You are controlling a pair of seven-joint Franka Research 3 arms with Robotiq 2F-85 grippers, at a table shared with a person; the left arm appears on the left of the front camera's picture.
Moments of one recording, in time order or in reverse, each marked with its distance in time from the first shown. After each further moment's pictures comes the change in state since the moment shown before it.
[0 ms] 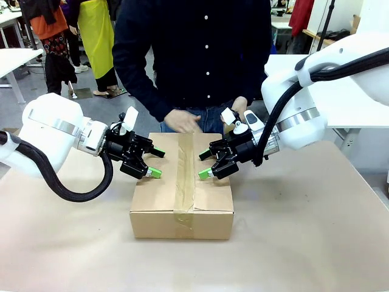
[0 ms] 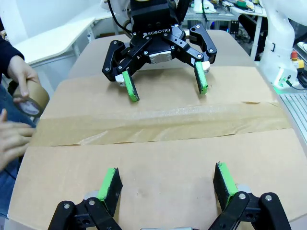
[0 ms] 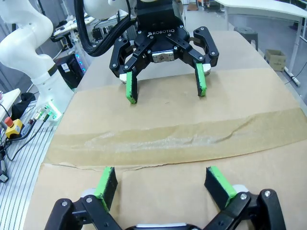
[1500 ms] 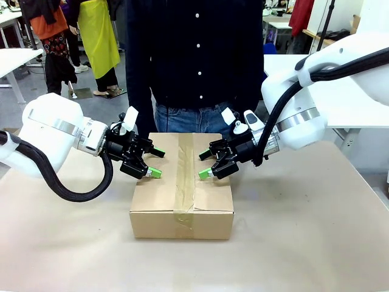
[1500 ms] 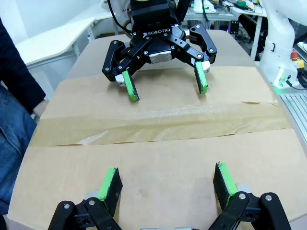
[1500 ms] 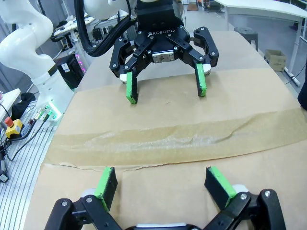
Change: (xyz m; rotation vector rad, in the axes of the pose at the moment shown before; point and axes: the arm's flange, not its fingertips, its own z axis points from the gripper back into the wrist) left arm 0.000 0.000 0.000 0.000 0.000 0.000; right arm 0.001 0.000 0.000 0.000 -0.001 0.001
